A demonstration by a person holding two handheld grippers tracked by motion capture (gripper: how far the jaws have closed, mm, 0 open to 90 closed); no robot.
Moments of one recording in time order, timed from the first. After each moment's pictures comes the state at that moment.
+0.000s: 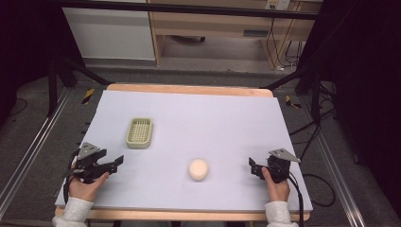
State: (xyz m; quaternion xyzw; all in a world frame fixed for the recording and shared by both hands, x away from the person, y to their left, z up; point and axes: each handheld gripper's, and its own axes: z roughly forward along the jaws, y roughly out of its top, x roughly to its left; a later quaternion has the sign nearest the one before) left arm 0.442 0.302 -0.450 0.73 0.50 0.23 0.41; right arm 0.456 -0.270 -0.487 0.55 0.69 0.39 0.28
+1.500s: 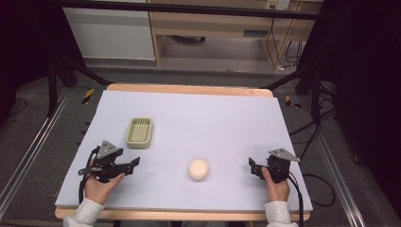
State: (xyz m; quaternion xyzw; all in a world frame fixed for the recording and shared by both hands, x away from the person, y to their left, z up) left arm 0.446 0.255 -0.445 0.76 0.46 0.22 0.41; right arm 0.457 -0.270 -0.487 0.55 0.69 0.38 0.28
